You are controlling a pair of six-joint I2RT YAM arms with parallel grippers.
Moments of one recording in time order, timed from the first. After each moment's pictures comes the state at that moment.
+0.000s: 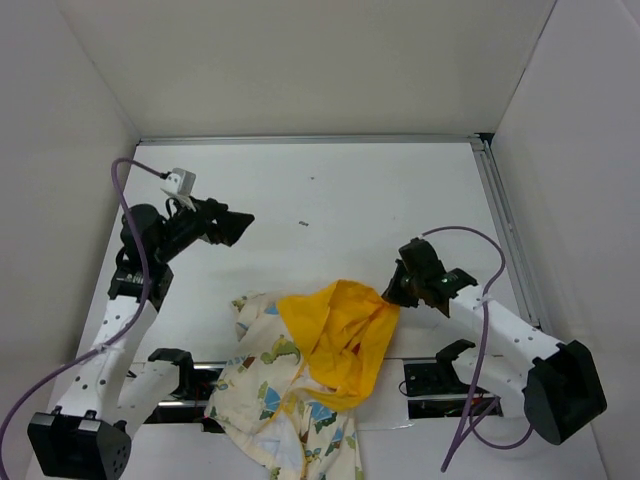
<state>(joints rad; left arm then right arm) -0.08 0.80 0.68 0.09 0.58 -0.31 0.46 0.99 0.49 -0.51 -0.05 0.84</state>
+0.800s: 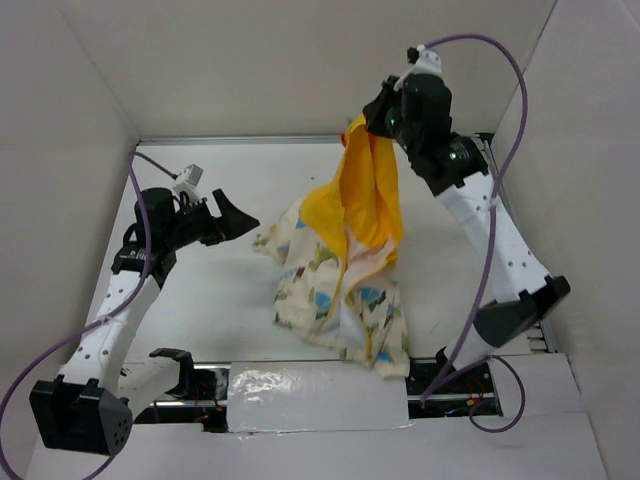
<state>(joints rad) -0.08 0.97 0.86 -0.29 0.58 -0.56 0.49 1.51 1.84 -0.52 0.23 0.46</state>
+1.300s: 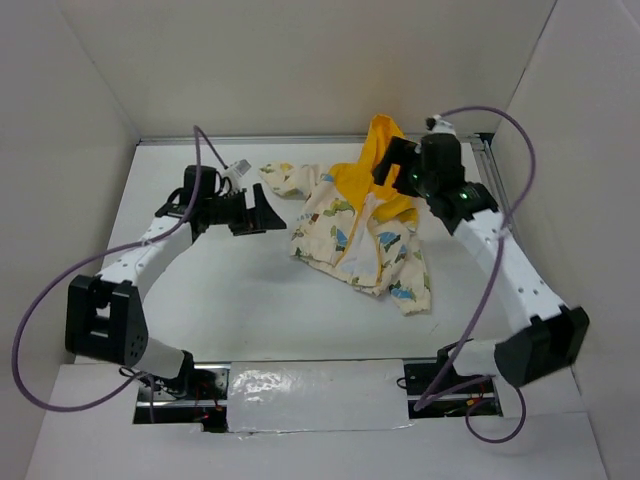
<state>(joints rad) -0.15 1.40 1.01 -0.31 0.73 -0.45 0.36 1.41 1.43 -0.51 0.10 0.47</state>
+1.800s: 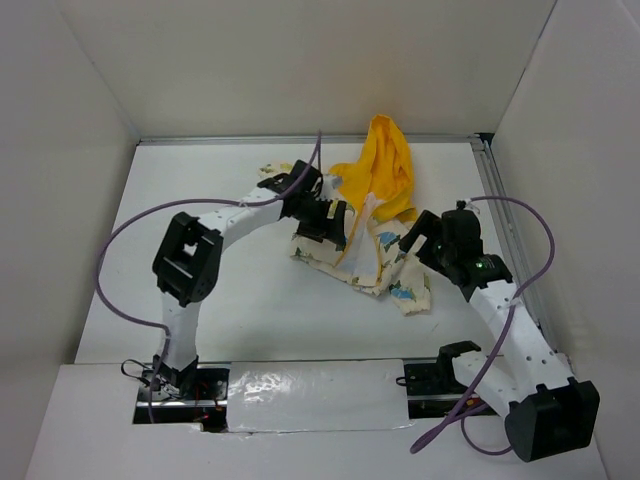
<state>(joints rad) -0.55 2.00 1.58 -0.56 0.48 -0.32 0.18 0.91 0.76 -0.55 0.05 0.69</state>
